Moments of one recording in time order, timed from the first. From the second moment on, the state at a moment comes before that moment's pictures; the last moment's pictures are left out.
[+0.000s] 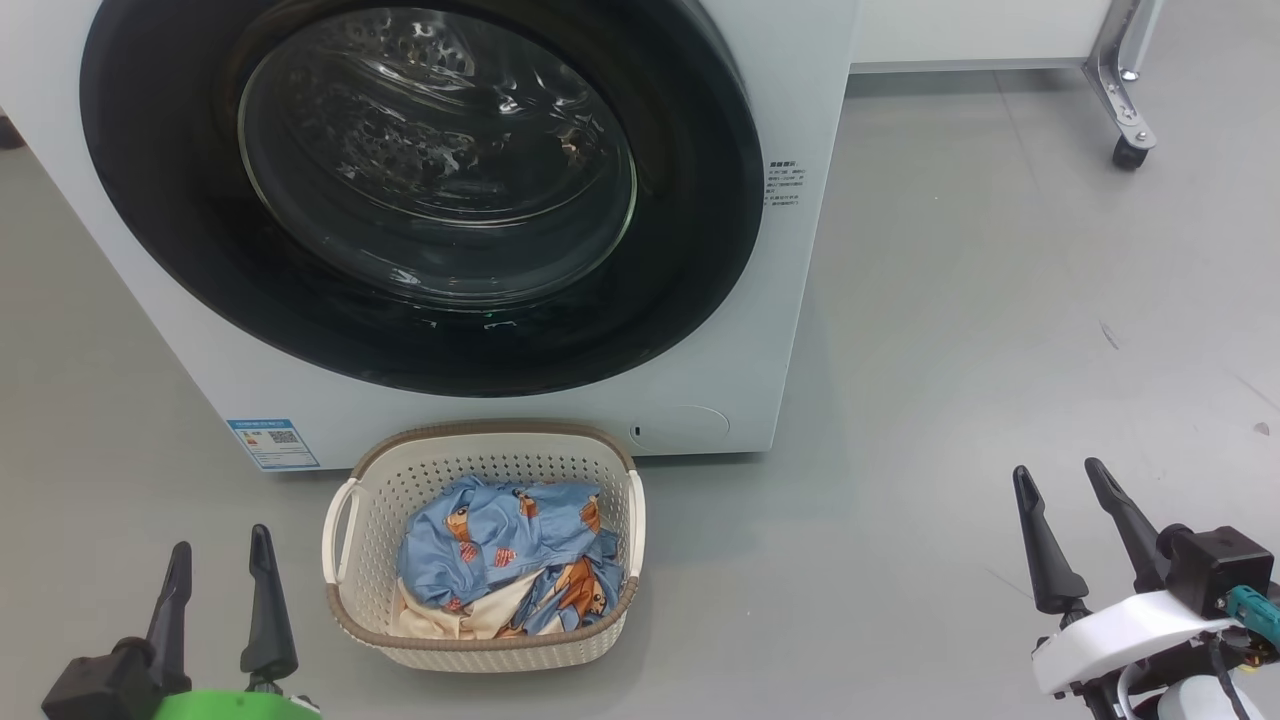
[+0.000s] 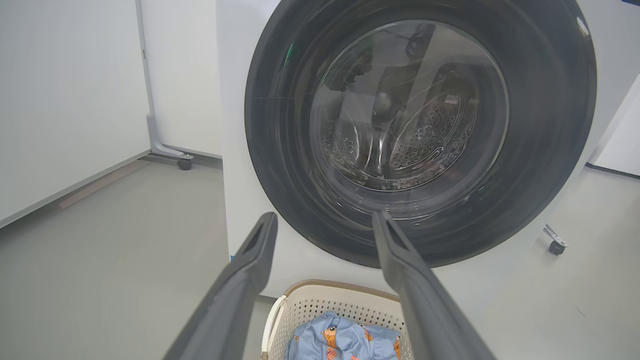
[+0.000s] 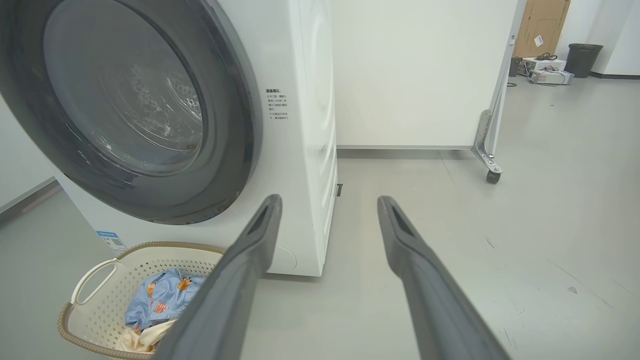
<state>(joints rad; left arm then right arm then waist) -0.01 0.04 0.00 0.15 -0.26 -0.12 -0.25 0.02 -0.18 0.08 0.22 0.28 0.12 -0.25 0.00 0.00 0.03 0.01</state>
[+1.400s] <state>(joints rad) -0.01 0.04 -0.01 0.15 -0.26 -0.12 -0.25 0.02 -0.05 -0.10 0.20 0.58 0.12 -0.25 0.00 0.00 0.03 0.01</state>
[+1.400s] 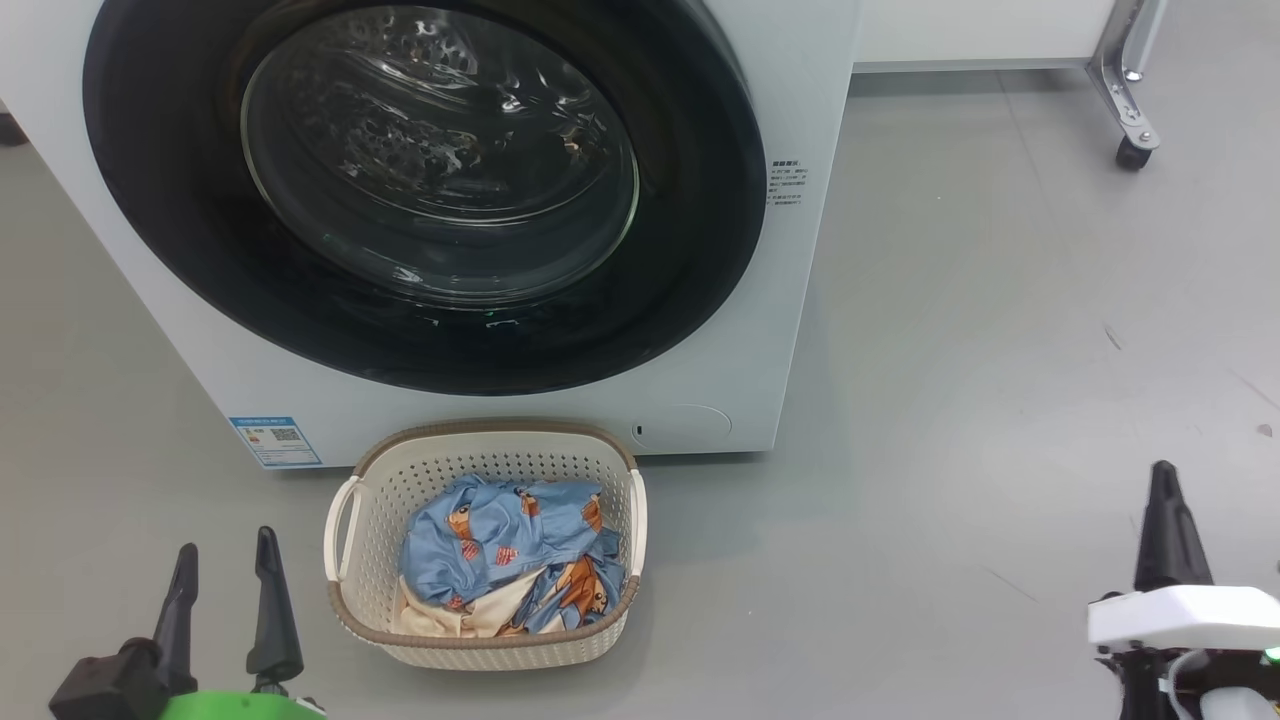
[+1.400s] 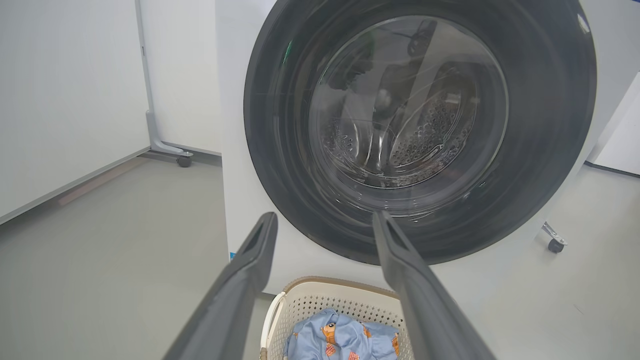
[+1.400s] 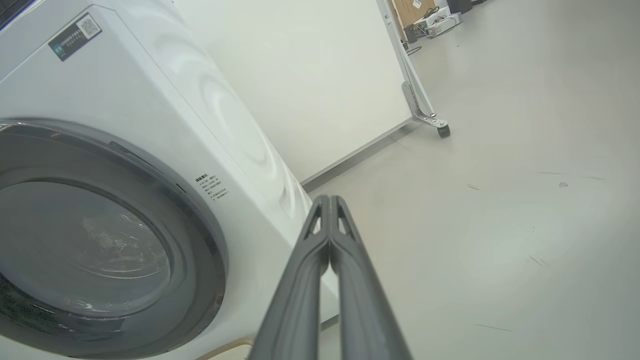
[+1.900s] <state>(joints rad) 0.00 0.04 -0.05 0.15 -0.26 -0.12 -0.25 0.00 -0.03 -0.24 0.27 1.27 0.12 -0.25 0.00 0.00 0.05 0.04</state>
